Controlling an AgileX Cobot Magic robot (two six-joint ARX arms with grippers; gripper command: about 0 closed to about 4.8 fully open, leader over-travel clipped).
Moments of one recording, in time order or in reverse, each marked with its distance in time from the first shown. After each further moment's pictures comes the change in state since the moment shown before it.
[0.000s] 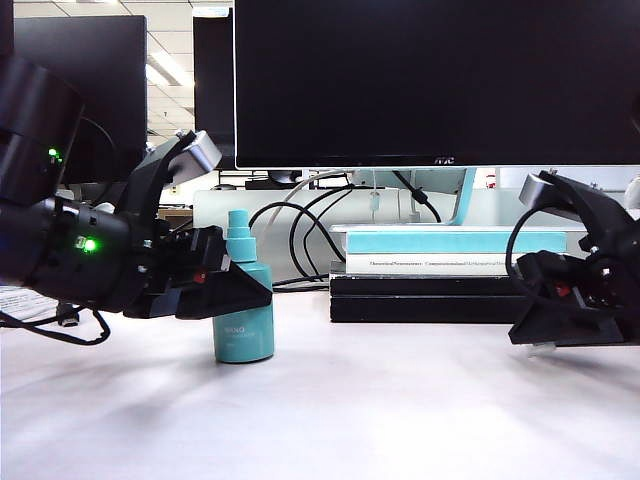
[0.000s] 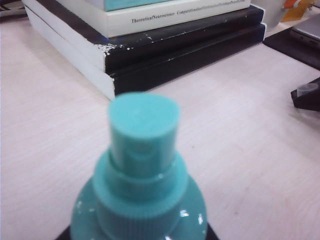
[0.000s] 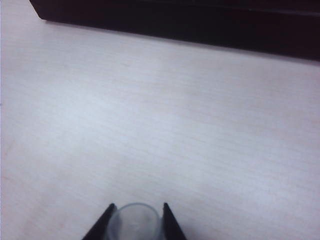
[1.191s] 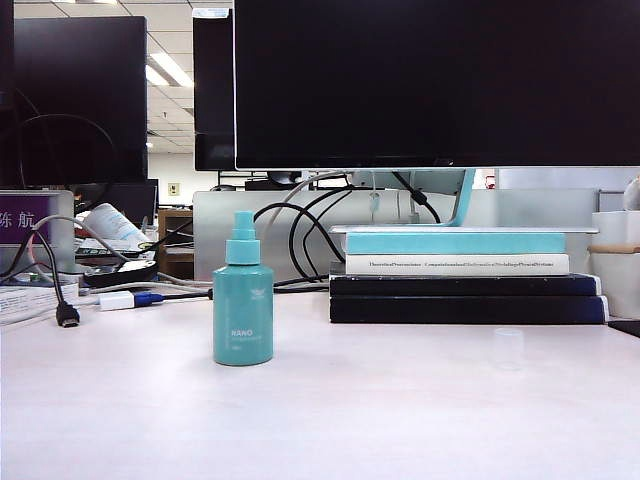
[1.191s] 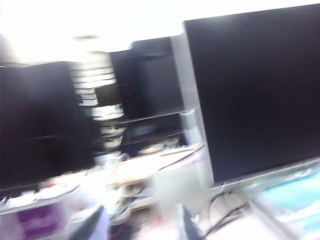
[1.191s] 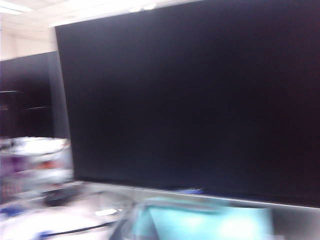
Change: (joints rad) left arm 0.036 -1.487 0.001 -0.871 -0.529 0.324; right arm 0.000 -1.059 -0.001 -0.137 0.166 -0.023
